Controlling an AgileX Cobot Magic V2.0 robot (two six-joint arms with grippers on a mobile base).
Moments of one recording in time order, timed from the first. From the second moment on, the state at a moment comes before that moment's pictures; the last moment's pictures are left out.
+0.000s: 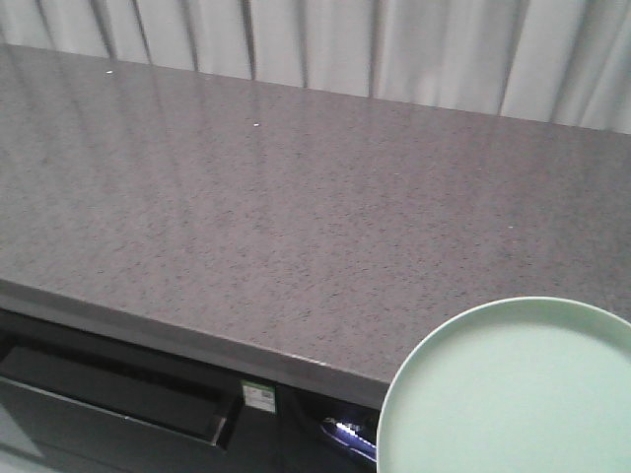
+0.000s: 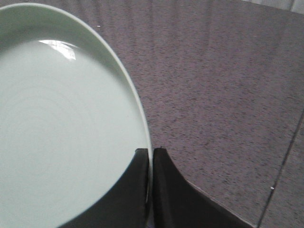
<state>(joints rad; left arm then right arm) -0.08 -0.01 0.03 0.07 0.12 -0.08 0.00 0.25 -0.63 0.38 0.96 -0.31</state>
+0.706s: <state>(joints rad) -0.08 -0.01 0.03 0.07 0.12 -0.08 0.00 0.25 -0.63 0.38 0.96 -0.31</state>
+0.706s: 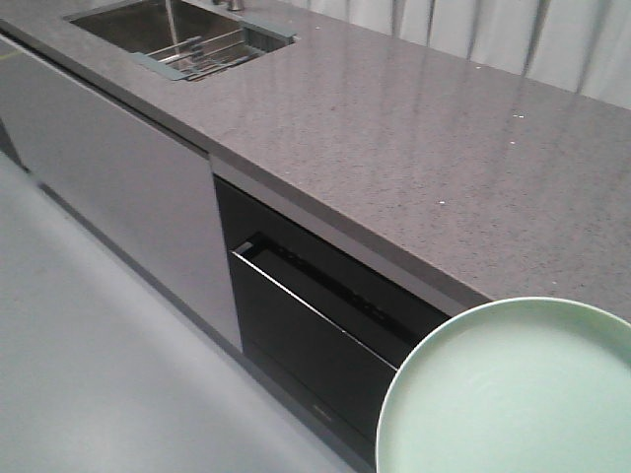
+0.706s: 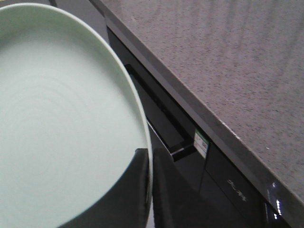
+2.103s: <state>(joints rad) -0.08 -0.01 0.03 0.07 0.12 -0.08 0.00 0.25 -0.63 0.38 0.96 -0.31</state>
